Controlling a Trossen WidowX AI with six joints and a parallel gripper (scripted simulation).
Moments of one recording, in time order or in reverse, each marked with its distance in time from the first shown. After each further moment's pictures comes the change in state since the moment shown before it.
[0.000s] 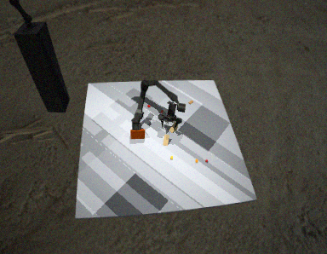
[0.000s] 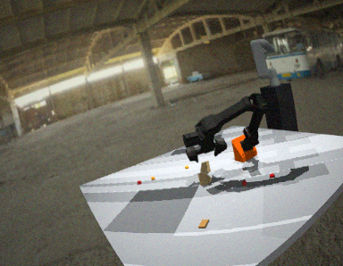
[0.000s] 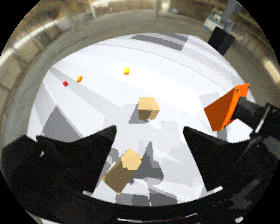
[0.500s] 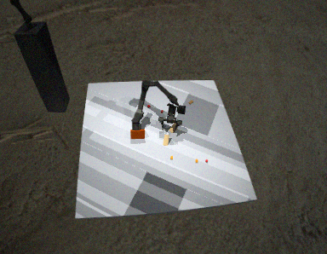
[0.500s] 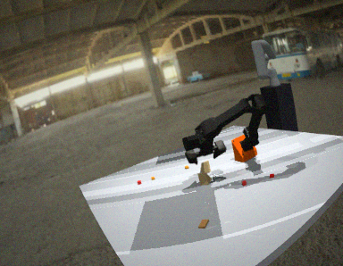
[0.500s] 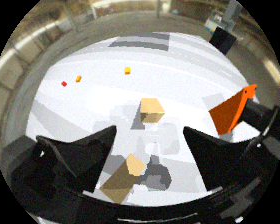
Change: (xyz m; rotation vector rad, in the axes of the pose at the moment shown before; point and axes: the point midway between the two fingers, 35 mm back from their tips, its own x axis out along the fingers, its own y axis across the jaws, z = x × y) arm 0.017 0.004 -0.001 0.000 -0.009 0.010
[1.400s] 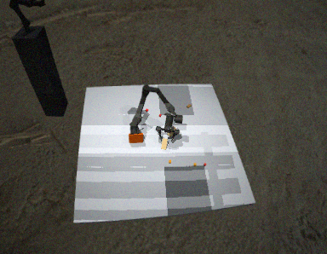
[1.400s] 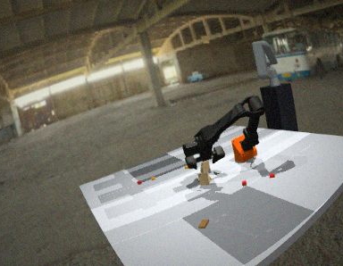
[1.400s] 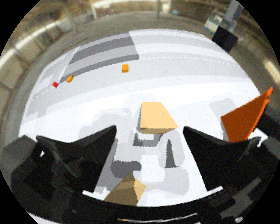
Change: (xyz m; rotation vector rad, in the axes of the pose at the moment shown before) arm 0.044 0.001 0.001 -0.002 -0.004 -0.001
